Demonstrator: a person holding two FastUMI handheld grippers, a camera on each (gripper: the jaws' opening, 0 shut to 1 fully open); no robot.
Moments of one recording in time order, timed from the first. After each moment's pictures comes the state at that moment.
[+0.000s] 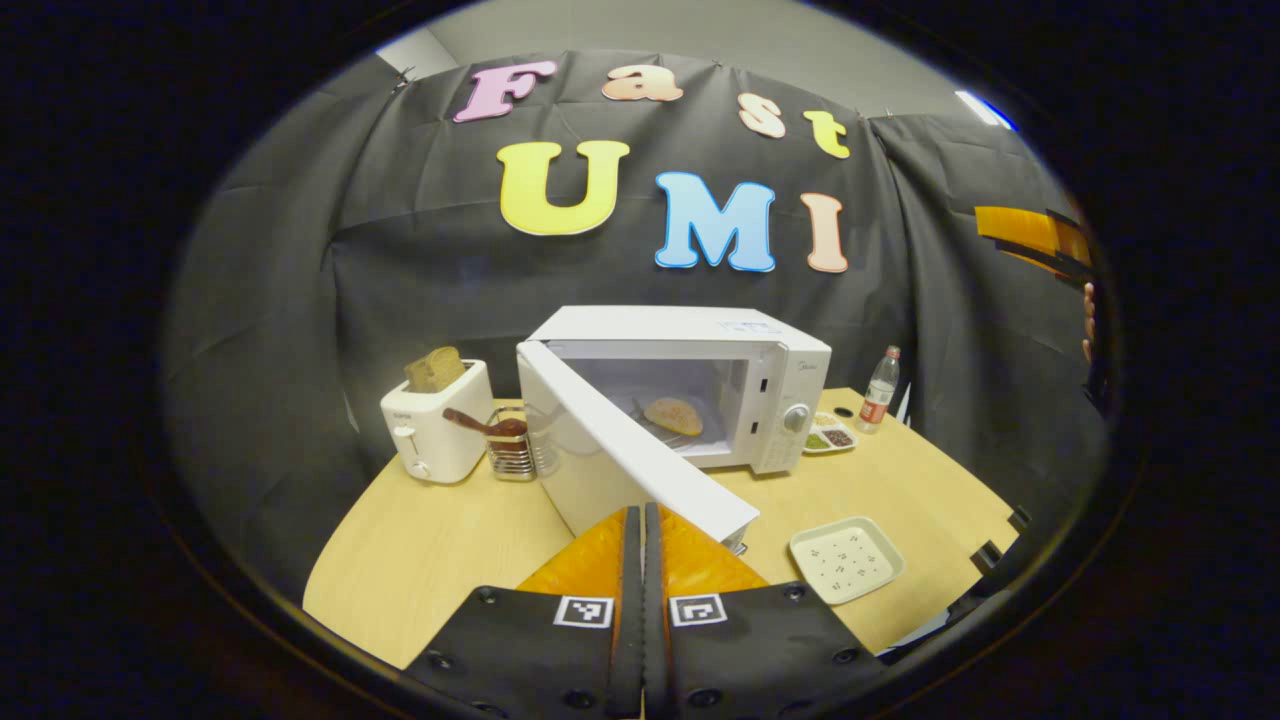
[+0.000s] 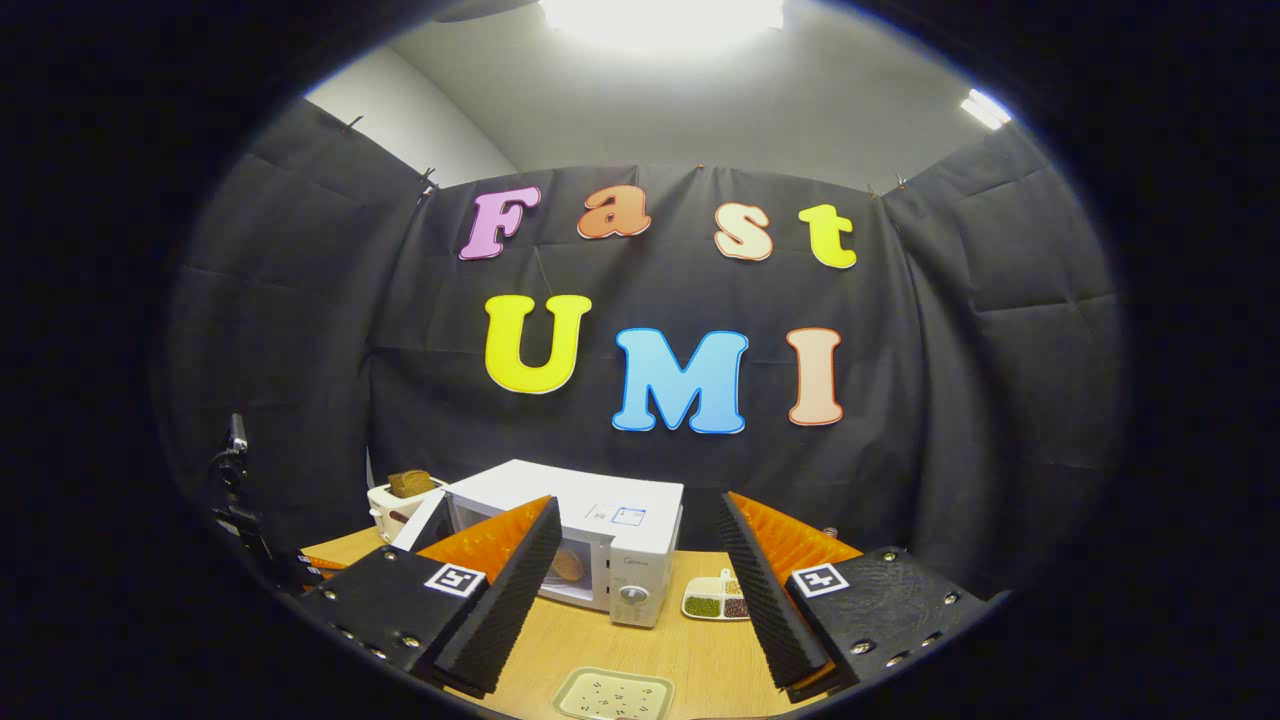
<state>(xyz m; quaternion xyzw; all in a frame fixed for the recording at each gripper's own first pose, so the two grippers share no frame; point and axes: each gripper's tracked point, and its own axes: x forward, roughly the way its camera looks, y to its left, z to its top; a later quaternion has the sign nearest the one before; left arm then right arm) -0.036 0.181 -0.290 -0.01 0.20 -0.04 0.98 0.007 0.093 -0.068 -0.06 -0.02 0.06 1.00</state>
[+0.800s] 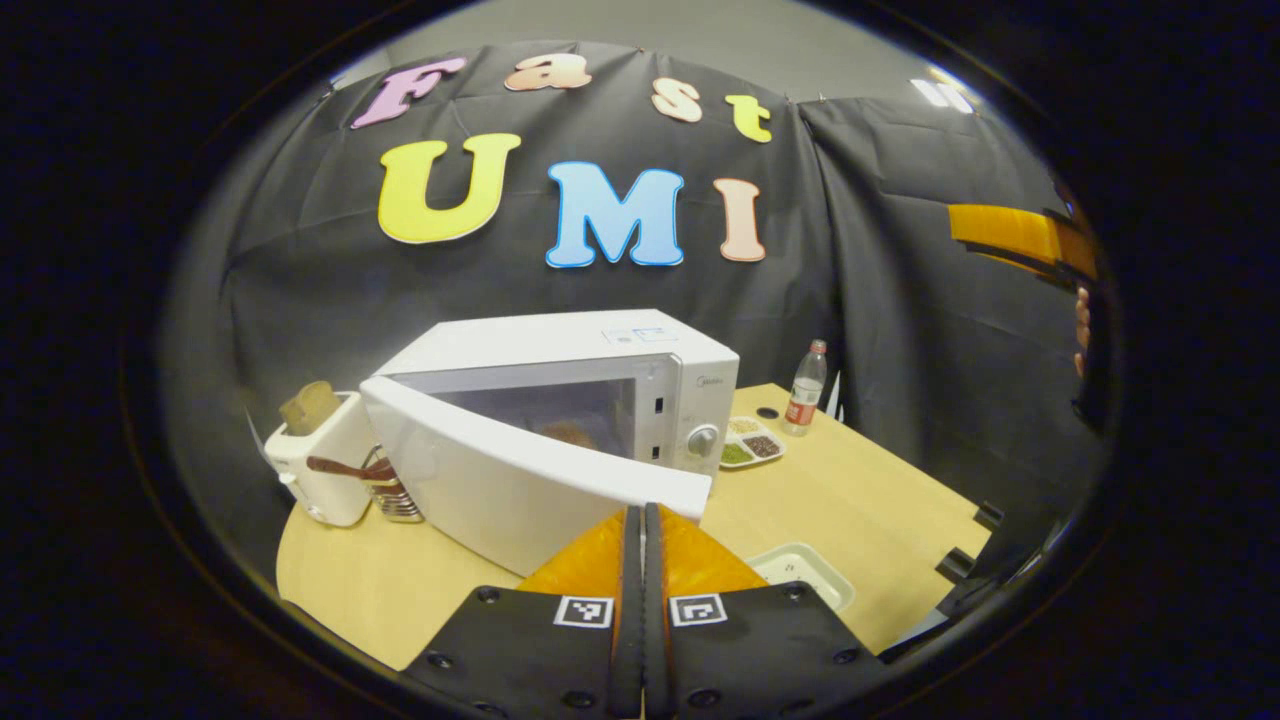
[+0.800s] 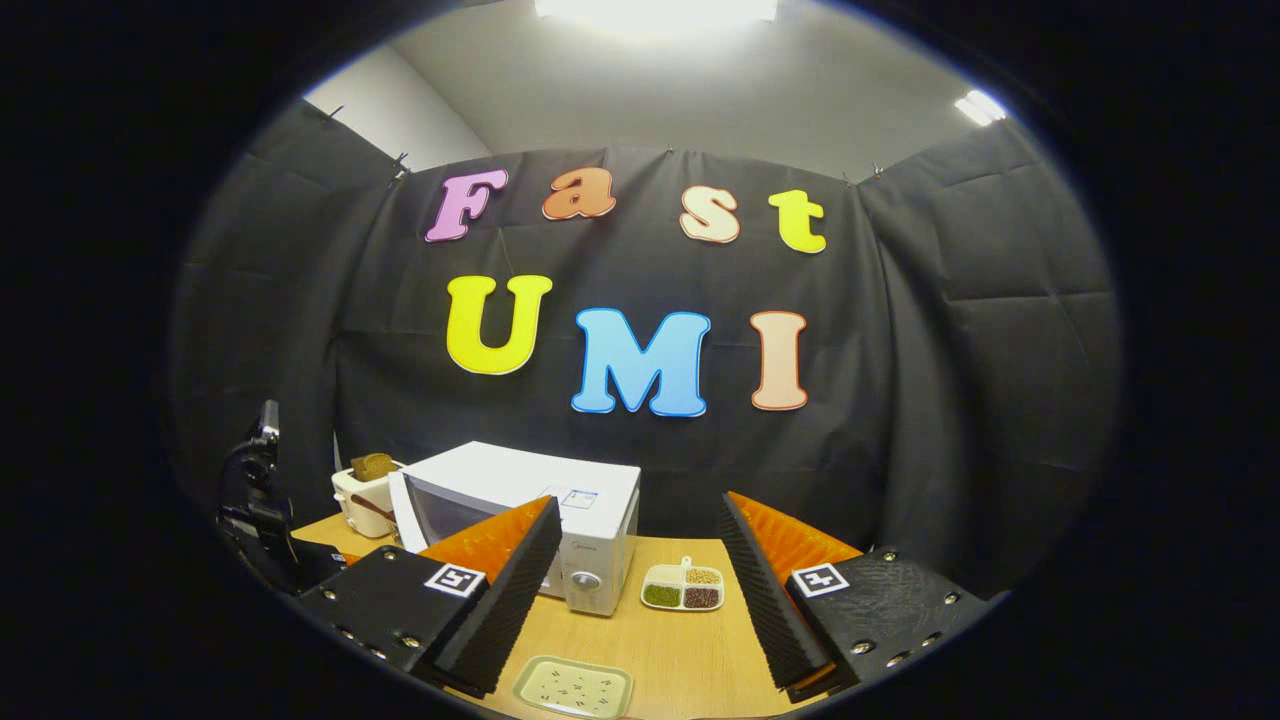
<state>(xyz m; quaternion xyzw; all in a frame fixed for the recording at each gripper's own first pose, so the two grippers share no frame) 0.043 0.073 -0.292 0.00 0.20 -0.16 0.97 0.011 0.043 -0.085 -0.07 0.01 0.02 1.00</state>
